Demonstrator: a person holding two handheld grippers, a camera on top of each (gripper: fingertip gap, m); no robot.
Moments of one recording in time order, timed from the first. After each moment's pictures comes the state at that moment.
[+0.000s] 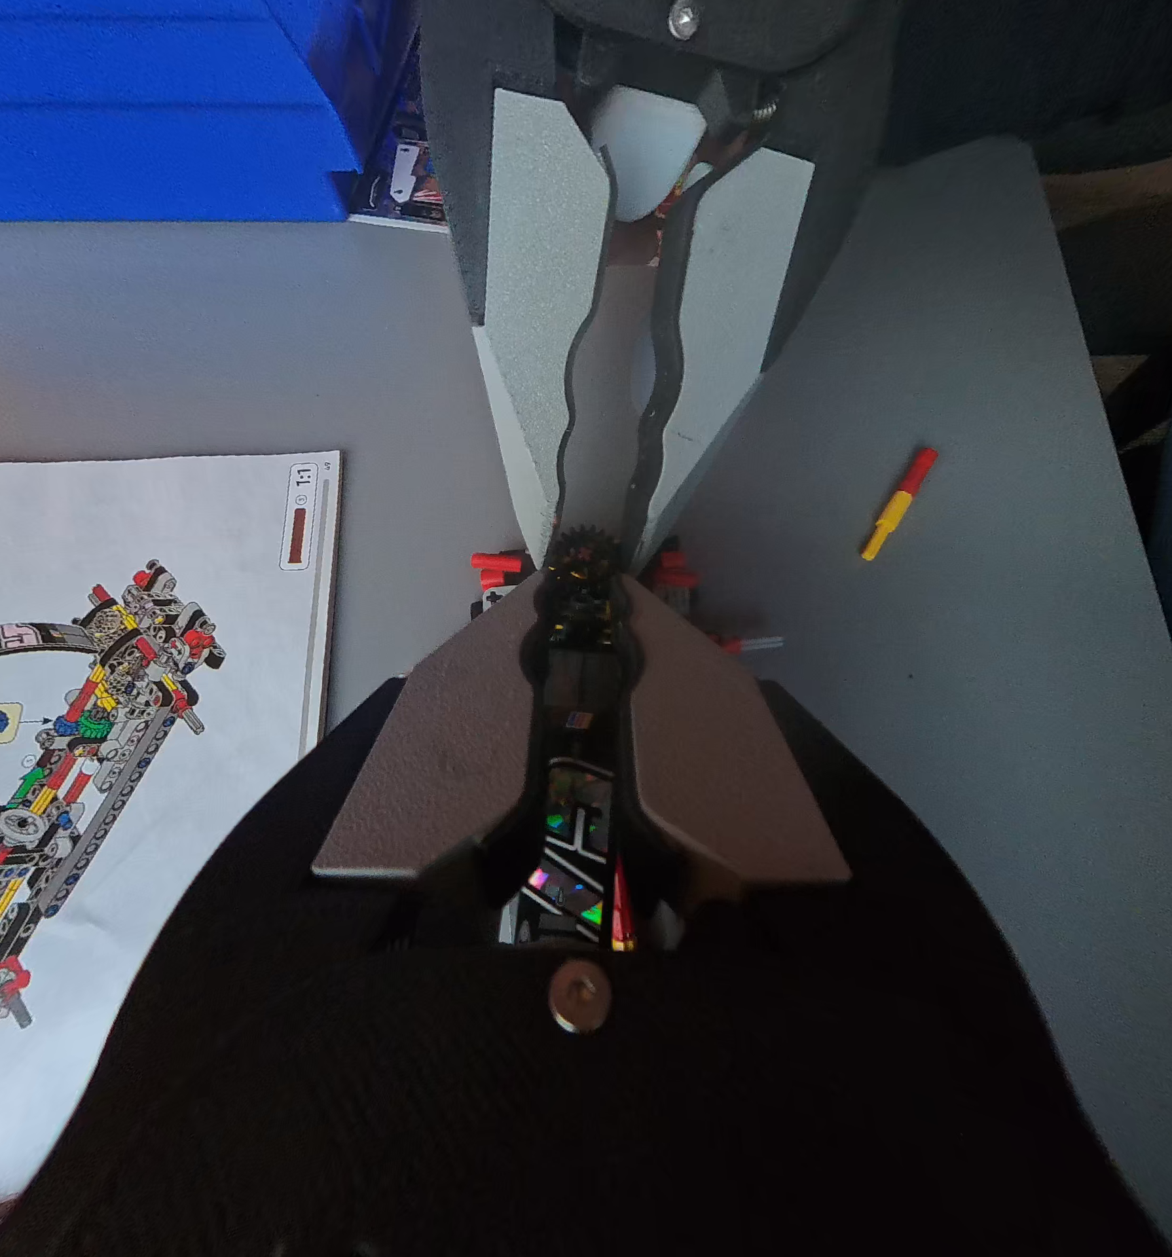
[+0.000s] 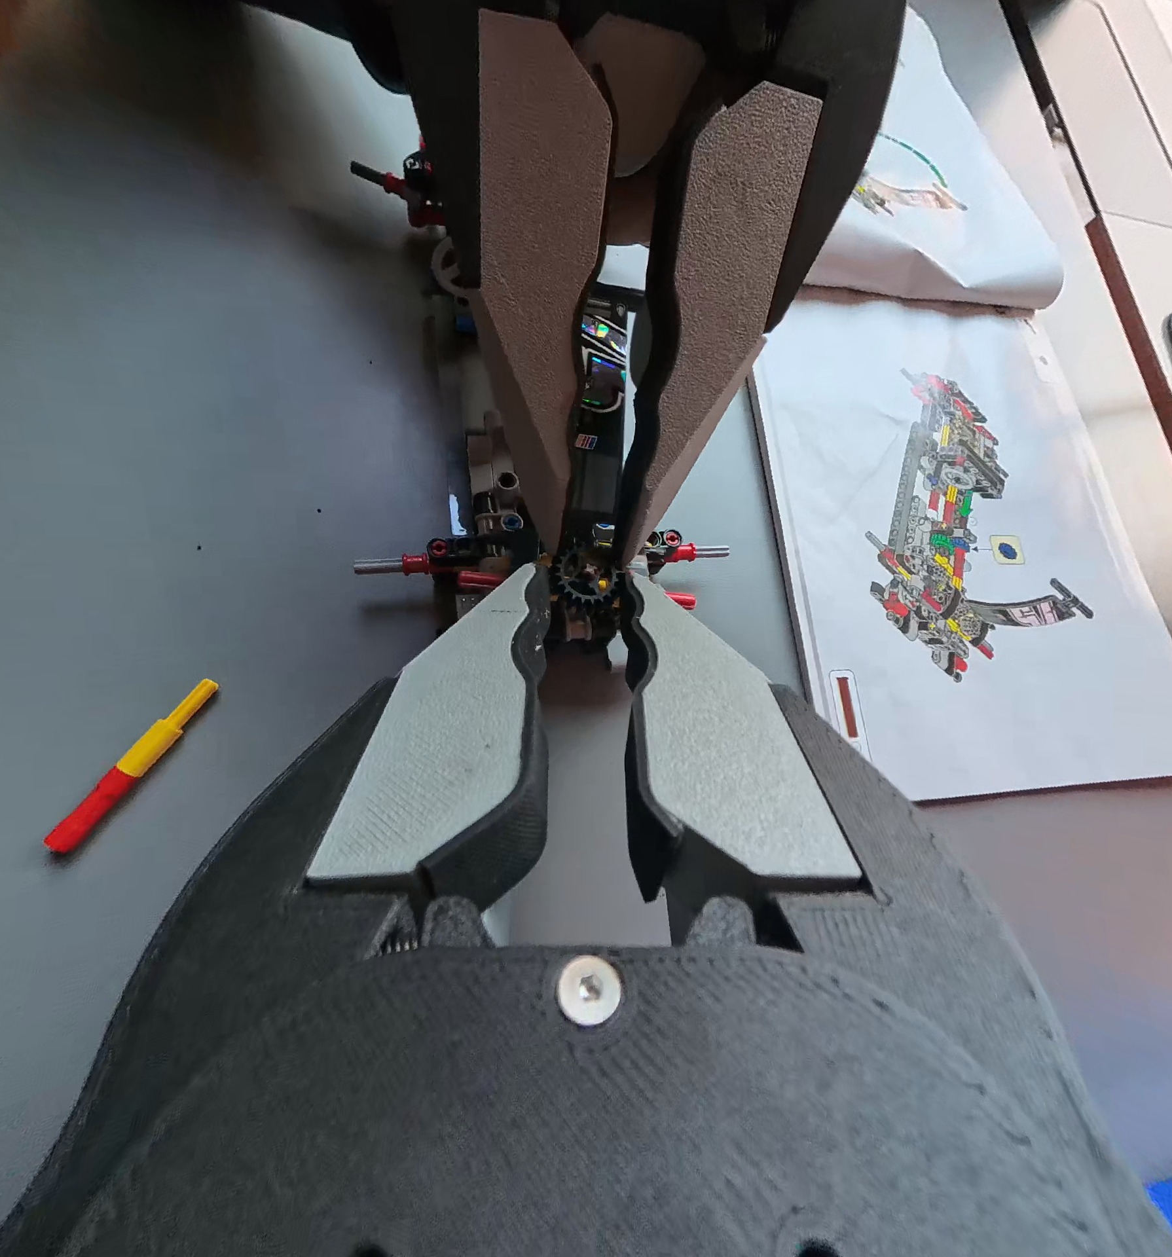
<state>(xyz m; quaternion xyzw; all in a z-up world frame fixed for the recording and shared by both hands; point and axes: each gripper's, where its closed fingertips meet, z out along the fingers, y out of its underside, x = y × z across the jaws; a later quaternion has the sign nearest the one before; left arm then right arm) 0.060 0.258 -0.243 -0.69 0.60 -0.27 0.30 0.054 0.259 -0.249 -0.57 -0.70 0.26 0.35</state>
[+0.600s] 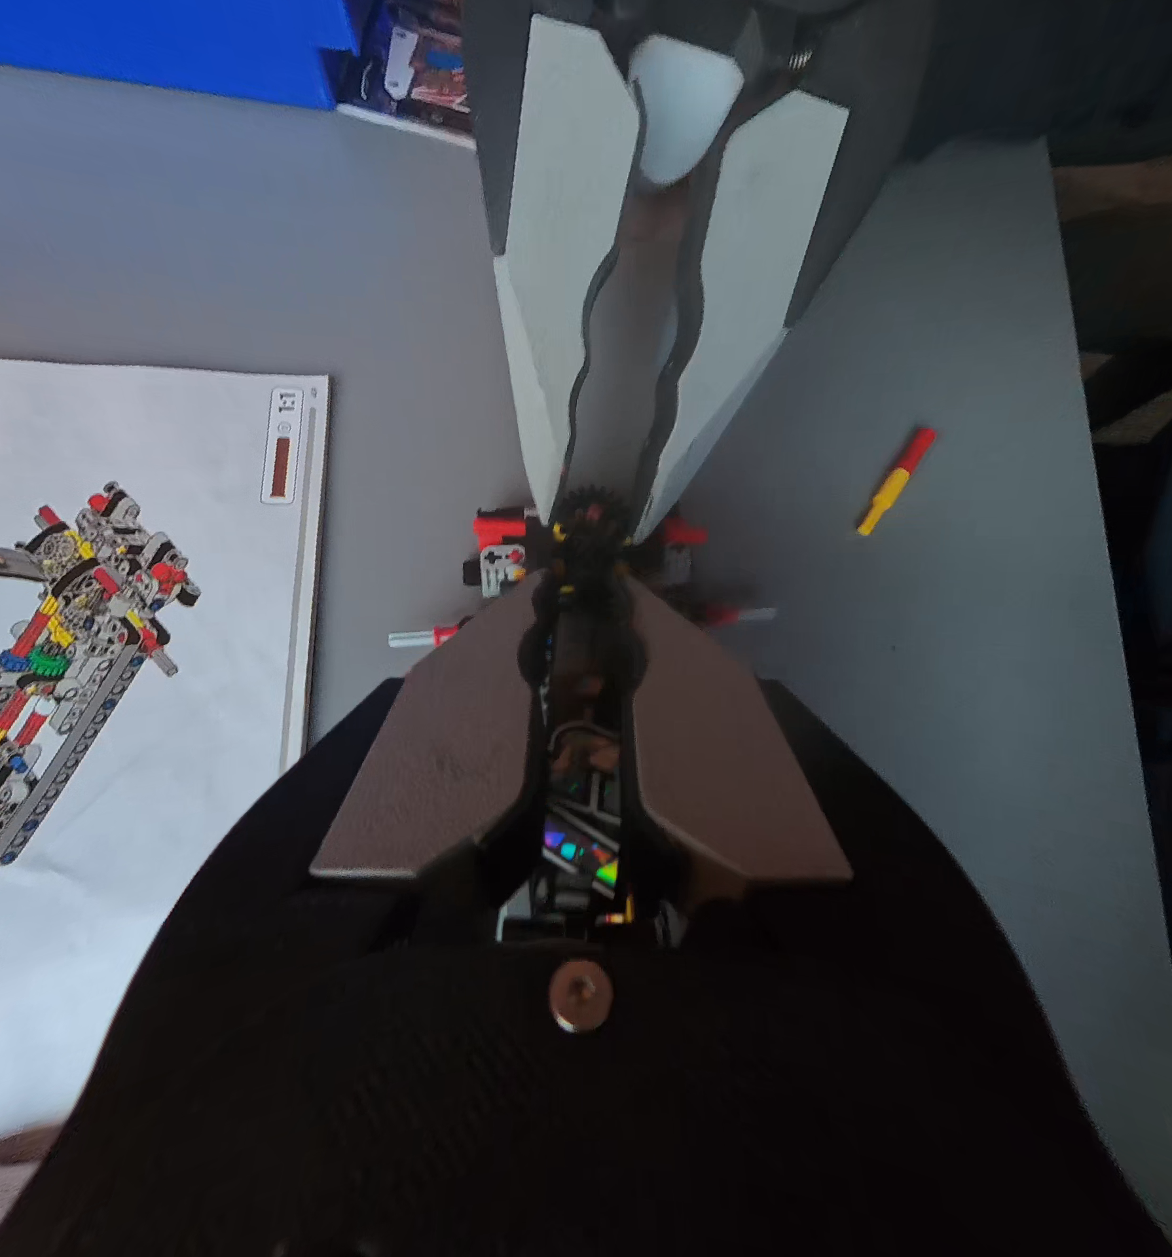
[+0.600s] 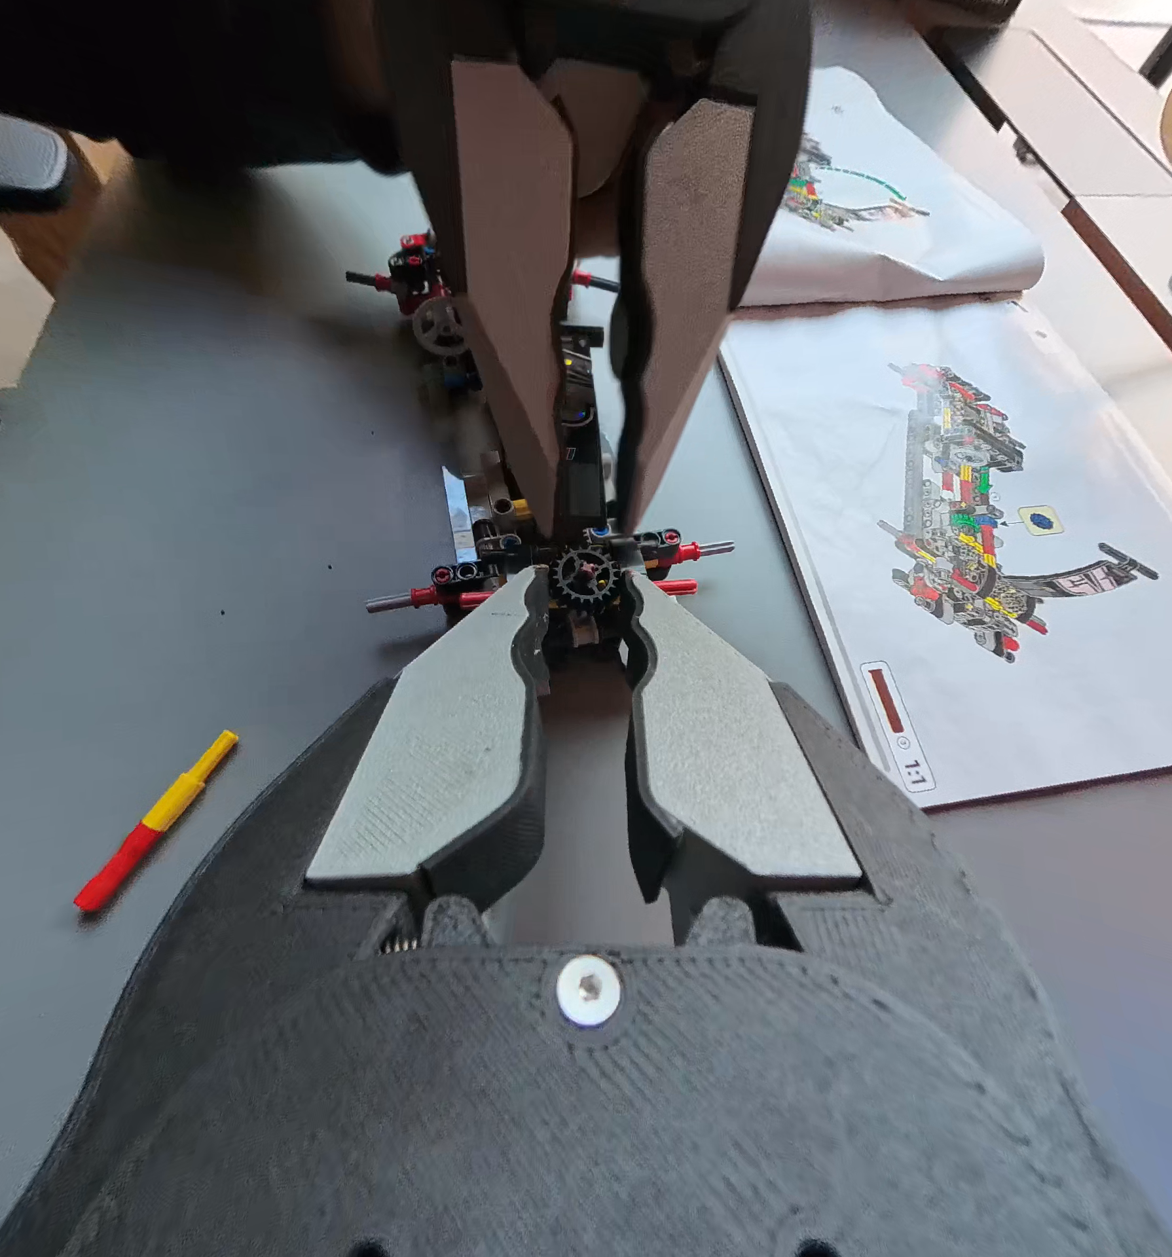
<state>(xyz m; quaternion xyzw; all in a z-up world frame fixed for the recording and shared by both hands) 0.048 0.262 -0.250 -0.72 0.59 -0.27 0.24 0.051 0.263 -0.248 -0.60 -0.63 0.33 0.36</state>
